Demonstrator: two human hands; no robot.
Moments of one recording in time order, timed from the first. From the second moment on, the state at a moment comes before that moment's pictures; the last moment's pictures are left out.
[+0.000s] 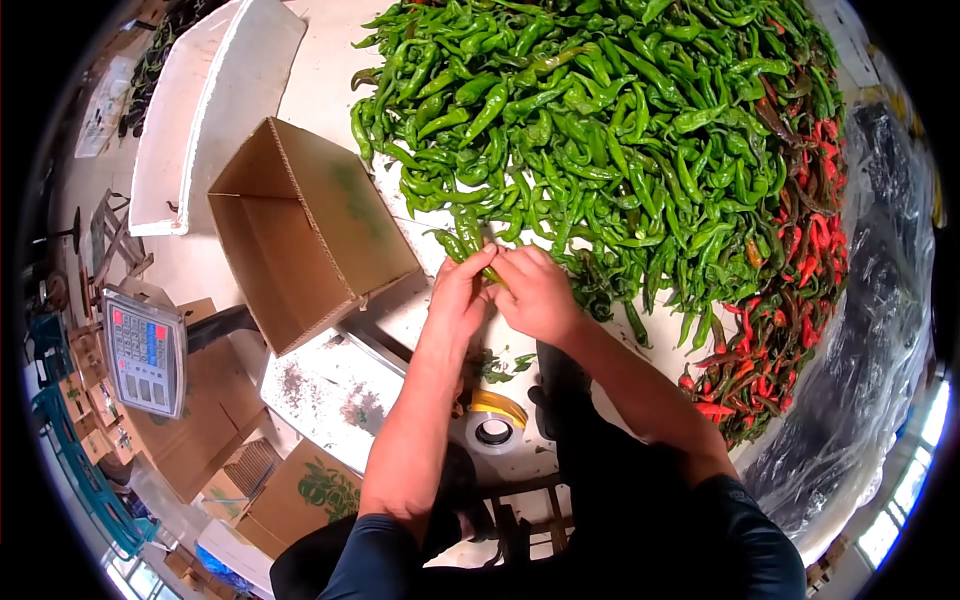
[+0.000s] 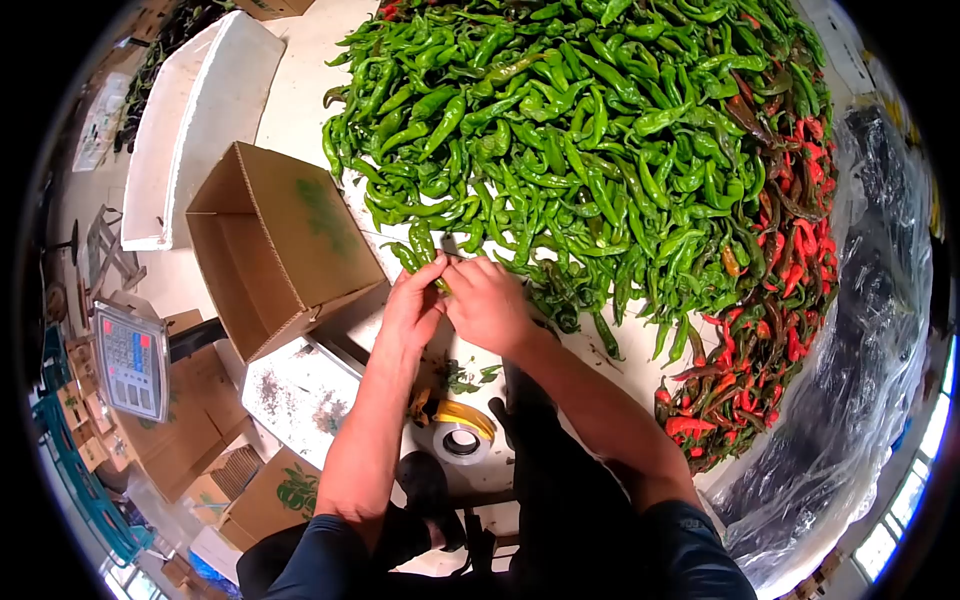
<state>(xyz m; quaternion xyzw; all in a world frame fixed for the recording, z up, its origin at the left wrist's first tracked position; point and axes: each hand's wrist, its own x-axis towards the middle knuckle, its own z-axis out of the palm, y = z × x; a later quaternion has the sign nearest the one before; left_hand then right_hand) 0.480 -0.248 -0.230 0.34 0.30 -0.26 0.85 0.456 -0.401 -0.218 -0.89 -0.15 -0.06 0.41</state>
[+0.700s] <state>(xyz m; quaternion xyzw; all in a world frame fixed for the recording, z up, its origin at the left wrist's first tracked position) 0.464 -0.188 -0.098 0.33 0.07 -0.21 0.92 0.628 -0.382 -0.273 -0.91 0.30 0.11 0.26</state>
